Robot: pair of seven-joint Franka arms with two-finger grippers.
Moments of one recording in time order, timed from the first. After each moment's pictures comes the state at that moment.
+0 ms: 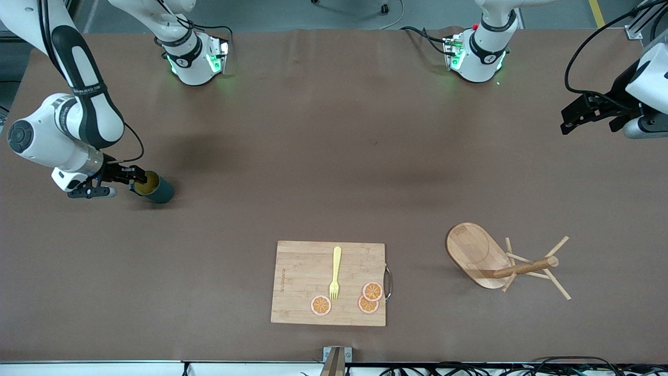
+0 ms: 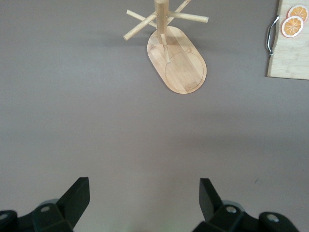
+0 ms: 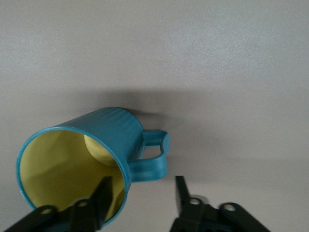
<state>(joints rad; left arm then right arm) 0.05 -0.05 -0.14 -1.59 0.01 1.55 -0.12 -0.11 0.22 -0.14 -2.33 0.17 2.42 -0.41</state>
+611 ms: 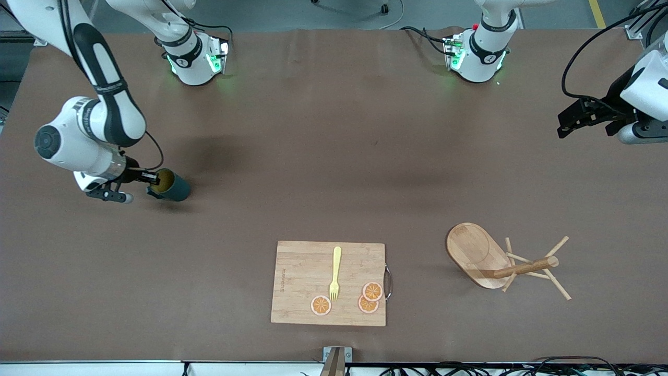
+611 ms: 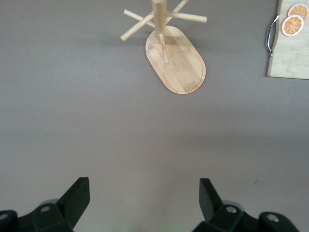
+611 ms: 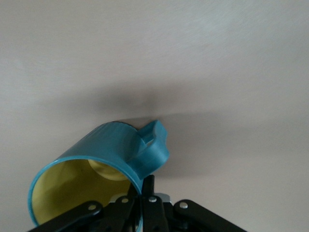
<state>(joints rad) 0.05 -0.03 -0.15 -1.59 0.01 1.56 -0.12 0.06 0.19 -0.13 -2.32 0.18 2.37 0.06</state>
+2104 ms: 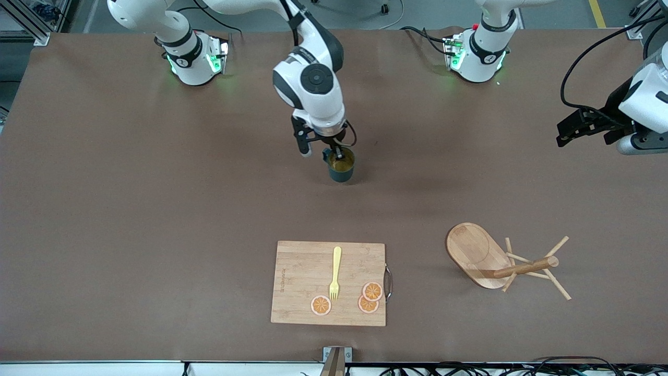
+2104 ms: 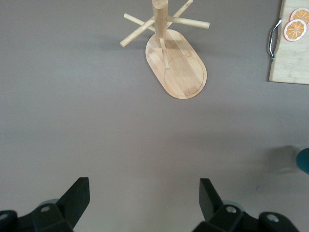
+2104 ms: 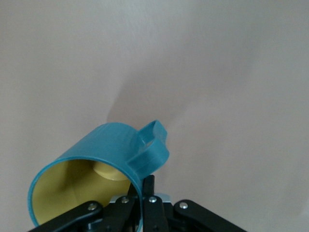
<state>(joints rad) 0.05 0.00 -0.15 -1.59 0.01 1.59 -0.12 1.01 0.52 -0.12 -1.72 0.18 2.31 2.11</state>
